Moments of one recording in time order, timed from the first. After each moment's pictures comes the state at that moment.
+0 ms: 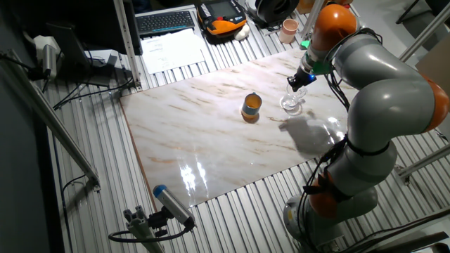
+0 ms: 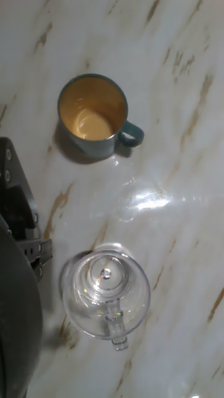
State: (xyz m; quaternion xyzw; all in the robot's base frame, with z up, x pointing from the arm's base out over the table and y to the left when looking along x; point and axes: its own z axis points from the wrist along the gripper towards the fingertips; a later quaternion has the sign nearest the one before) arm 0.487 -0.102 0.235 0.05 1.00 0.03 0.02
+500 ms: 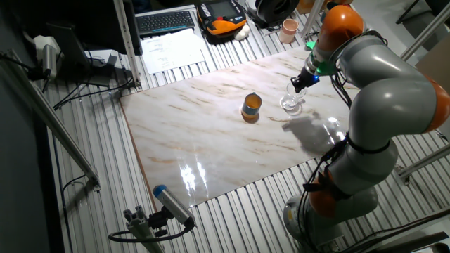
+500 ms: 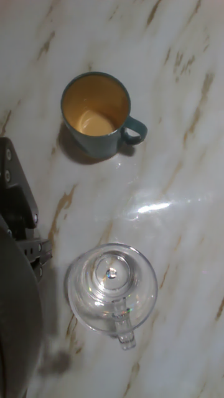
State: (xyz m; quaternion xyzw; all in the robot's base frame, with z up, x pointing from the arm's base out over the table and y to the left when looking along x) arm 0.487 -0.108 0.230 0.06 1.00 0.06 0.01
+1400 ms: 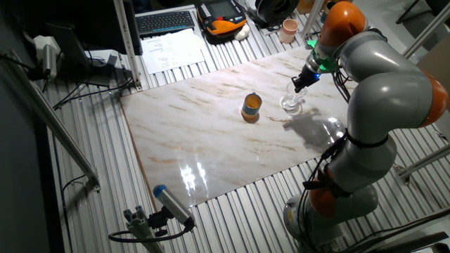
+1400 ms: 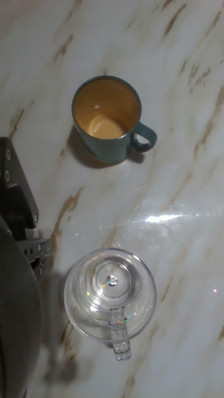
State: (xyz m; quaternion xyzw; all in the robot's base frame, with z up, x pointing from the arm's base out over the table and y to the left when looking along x) arm 0.489 -0.110 0.226 0.03 1.00 0.07 0.00
